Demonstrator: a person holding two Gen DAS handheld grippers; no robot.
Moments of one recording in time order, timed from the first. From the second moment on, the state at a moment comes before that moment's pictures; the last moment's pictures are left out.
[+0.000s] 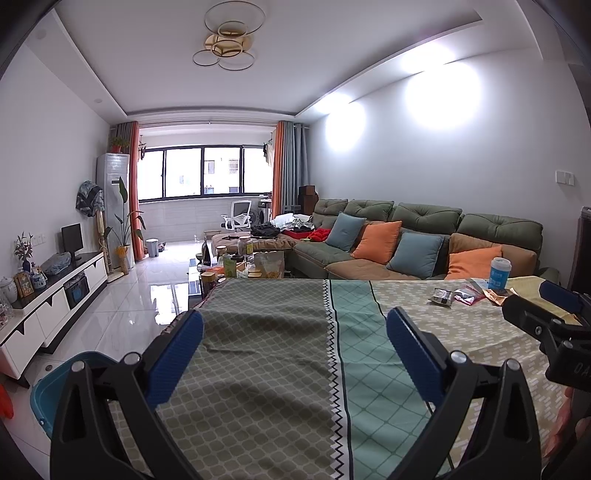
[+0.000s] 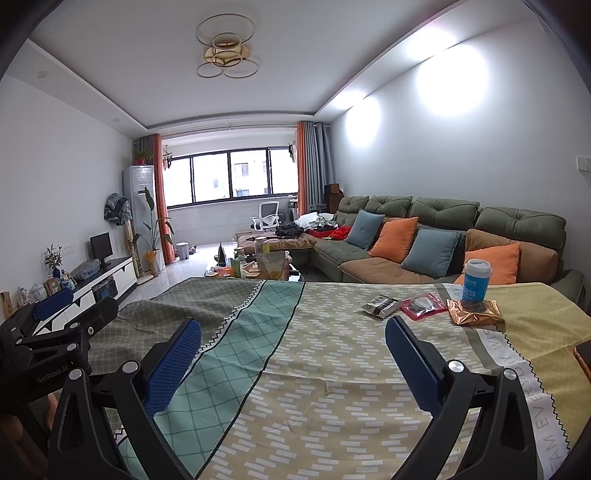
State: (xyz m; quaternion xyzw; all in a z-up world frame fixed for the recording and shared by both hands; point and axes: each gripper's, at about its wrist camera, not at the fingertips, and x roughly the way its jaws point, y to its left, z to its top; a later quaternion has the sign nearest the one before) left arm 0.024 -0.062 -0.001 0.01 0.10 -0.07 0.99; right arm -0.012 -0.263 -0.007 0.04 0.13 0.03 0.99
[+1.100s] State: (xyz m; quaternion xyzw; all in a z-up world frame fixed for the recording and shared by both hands) left arm 0.023 -0.062 -0.003 0.01 0.10 -0.07 0.99; right arm -0.012 -0.263 -0.008 0.04 0.13 0.03 0.99
